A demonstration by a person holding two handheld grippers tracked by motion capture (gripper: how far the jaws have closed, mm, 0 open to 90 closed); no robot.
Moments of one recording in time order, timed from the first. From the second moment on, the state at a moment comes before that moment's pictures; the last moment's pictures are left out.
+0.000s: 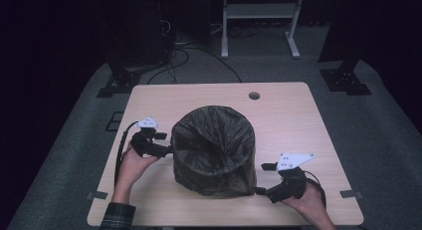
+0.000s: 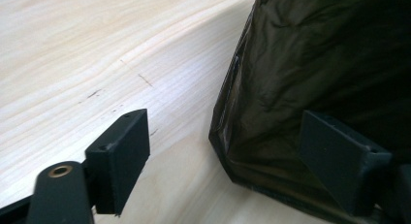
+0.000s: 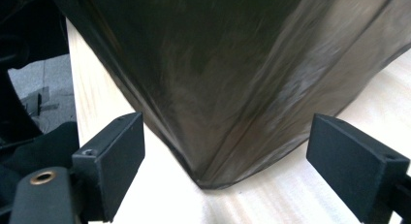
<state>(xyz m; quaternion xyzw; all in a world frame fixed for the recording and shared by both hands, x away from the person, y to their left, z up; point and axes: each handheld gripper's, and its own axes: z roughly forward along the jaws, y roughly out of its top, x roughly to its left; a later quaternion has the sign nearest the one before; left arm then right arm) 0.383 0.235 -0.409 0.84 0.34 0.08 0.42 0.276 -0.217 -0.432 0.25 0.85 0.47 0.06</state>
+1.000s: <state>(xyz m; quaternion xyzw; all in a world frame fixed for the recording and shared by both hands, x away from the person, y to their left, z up) 0.306 0.213 -0.372 0.84 0.19 0.04 0.50 0.284 -0.204 -0.382 0.21 0.82 0.53 0.06</state>
